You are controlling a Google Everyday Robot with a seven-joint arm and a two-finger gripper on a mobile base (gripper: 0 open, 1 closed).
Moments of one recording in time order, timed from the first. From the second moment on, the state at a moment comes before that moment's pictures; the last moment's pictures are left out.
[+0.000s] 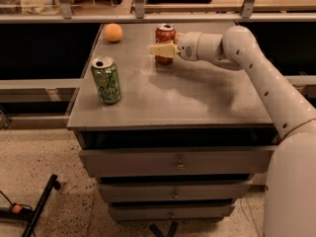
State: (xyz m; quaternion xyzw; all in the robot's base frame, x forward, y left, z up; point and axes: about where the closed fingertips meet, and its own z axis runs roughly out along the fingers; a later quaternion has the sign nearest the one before) arm 0.806 -0.025 0.859 -0.37 0.67 0.34 0.55
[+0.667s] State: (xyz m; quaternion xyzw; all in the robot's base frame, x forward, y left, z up) arm 0.807 -0.039 0.894 -0.37 0.68 0.32 0.55
